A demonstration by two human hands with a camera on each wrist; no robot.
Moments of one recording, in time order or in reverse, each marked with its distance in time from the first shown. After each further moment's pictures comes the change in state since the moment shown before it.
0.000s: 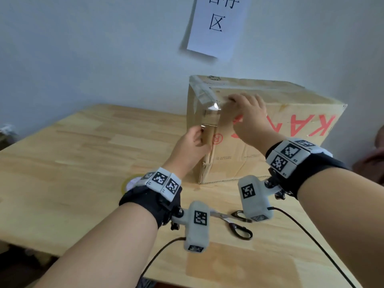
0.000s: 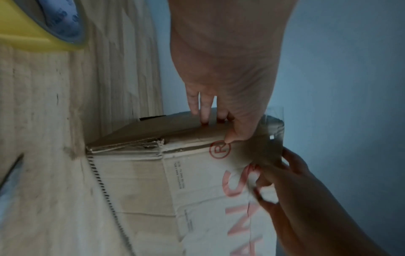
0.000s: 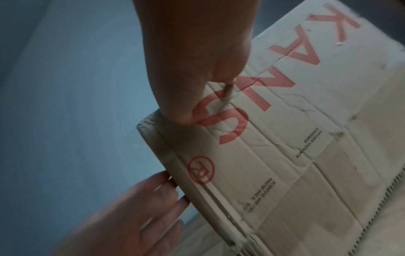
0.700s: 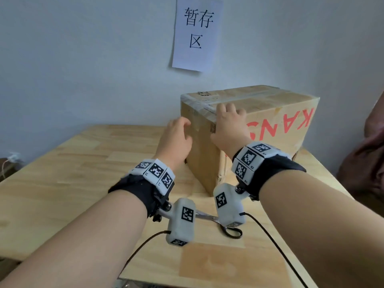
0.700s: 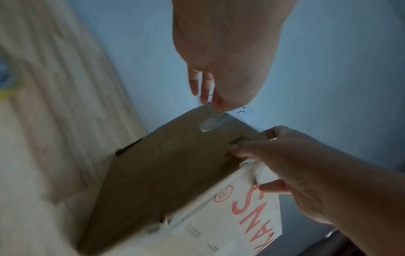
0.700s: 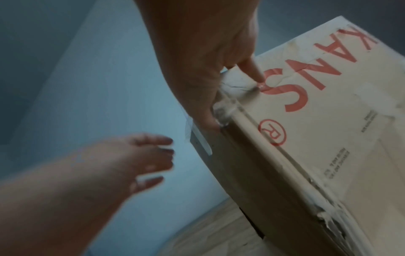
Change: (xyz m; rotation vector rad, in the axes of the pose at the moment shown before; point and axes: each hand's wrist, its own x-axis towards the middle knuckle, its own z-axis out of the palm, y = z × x) left_hand 0.003 0.053 0.007 0.707 0.159 0.279; right_hand -0.024 -0.023 -0.027 -0.242 -0.026 0.104
